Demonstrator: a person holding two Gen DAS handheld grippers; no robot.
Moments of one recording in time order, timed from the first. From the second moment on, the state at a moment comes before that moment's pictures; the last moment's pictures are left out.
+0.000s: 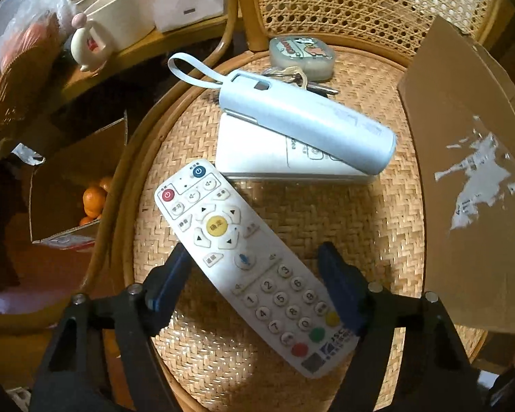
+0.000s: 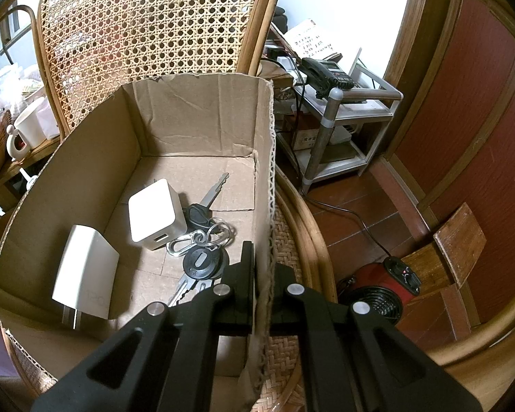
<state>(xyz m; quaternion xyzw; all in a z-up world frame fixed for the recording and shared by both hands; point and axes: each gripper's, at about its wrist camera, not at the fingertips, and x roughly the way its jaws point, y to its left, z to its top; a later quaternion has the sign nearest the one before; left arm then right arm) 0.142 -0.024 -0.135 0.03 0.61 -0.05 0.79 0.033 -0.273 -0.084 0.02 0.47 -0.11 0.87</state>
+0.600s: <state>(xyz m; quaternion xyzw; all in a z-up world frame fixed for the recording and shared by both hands) 0.137 0.037 -0.121 -0.01 0.58 -0.05 0.82 0.034 -0.274 -0.084 0.01 0.48 -0.11 0.87</state>
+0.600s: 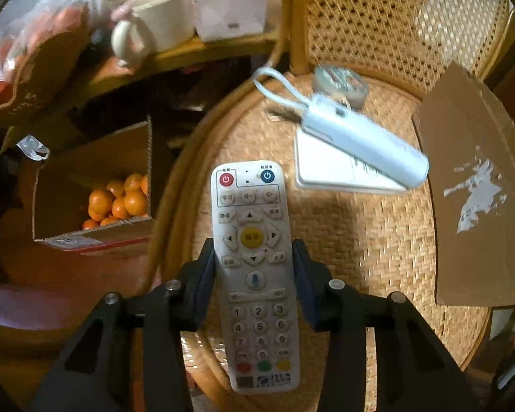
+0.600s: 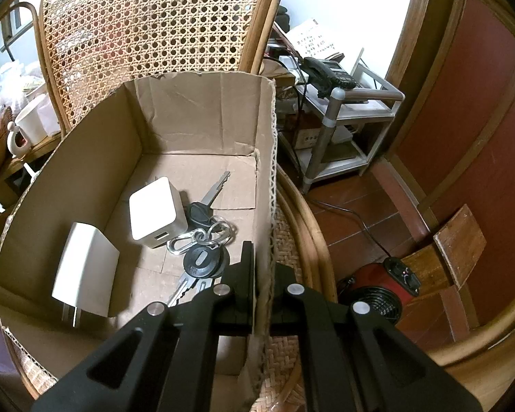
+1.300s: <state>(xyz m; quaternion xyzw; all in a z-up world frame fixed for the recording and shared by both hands) 0.120 0.018 -0.066 -0.02 0.48 -0.07 0.87 0.034 -0.275 -0.083 0.01 0.48 -0.11 0.87</state>
